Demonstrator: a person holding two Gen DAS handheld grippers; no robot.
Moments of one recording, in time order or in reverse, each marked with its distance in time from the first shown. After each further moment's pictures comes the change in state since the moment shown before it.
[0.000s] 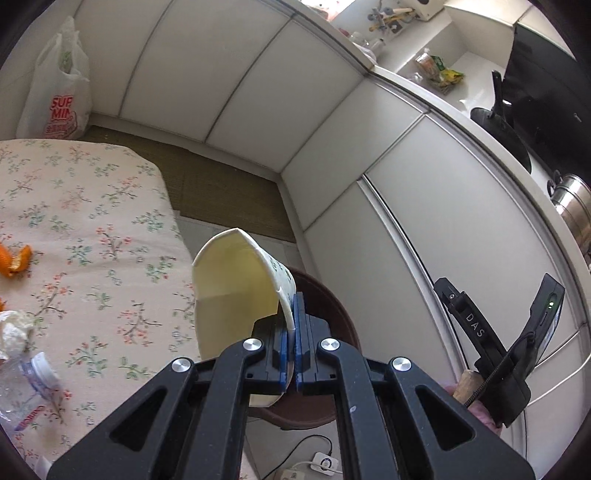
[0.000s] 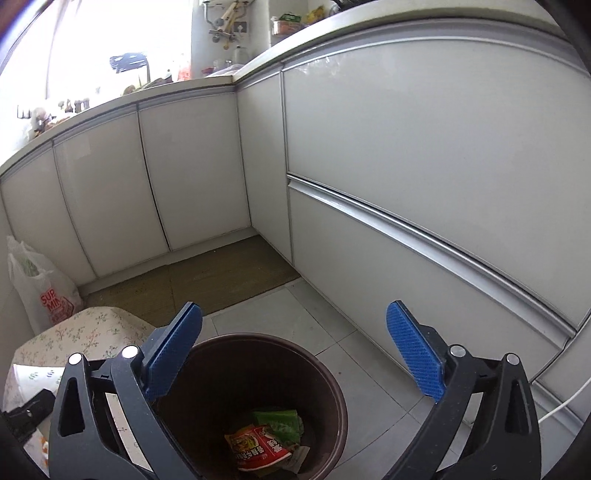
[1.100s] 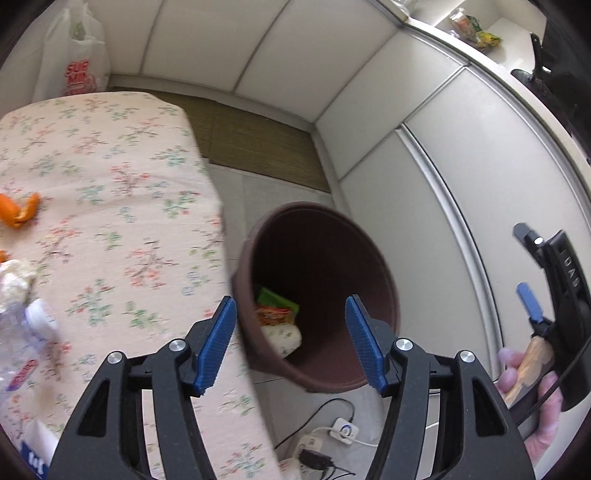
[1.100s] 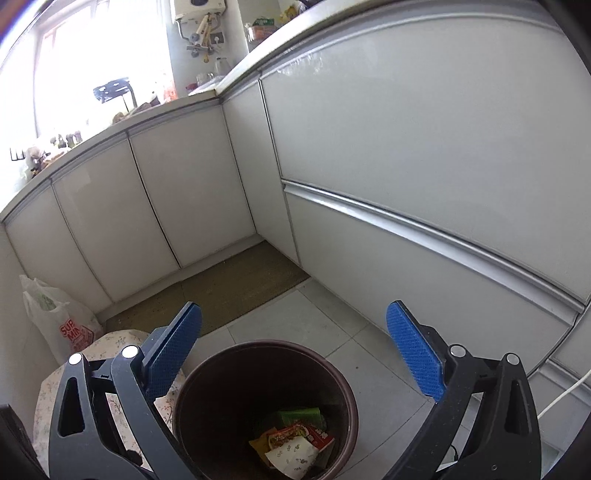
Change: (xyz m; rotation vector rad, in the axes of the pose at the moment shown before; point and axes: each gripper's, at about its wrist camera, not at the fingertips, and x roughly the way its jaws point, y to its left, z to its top) left arm 0.016 0.012 -0.030 -0.029 0.170 0.169; right arm -0.014 -0.013 0.007 0.112 -0.022 0.060
